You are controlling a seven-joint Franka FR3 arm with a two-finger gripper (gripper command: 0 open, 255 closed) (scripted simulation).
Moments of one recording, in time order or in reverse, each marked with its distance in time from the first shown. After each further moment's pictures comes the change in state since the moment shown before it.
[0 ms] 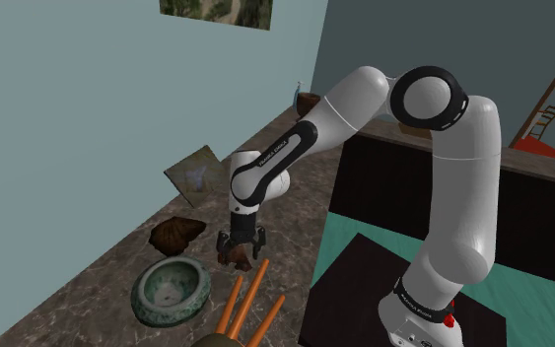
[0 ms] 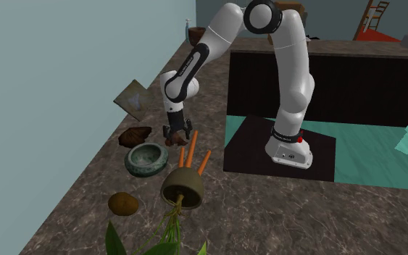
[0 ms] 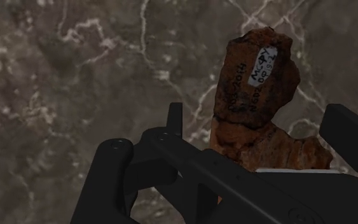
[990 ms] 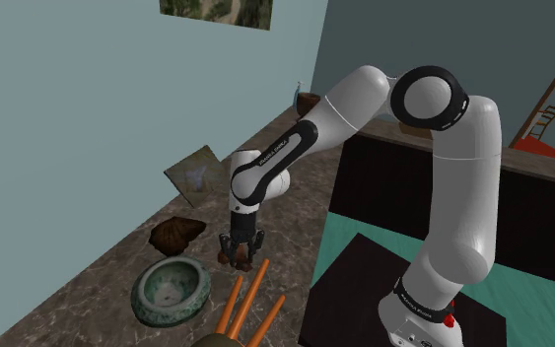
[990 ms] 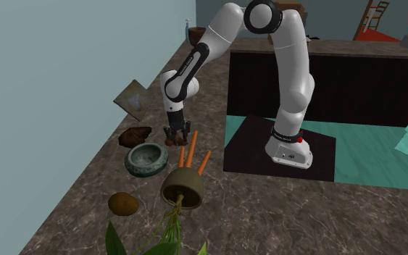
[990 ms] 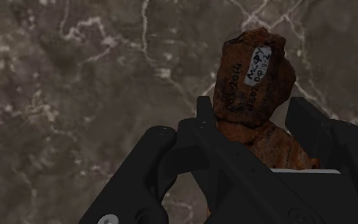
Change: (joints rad) arm -0.001 -0.003 -0.001 0.001 -0.001 -0.003 0.000
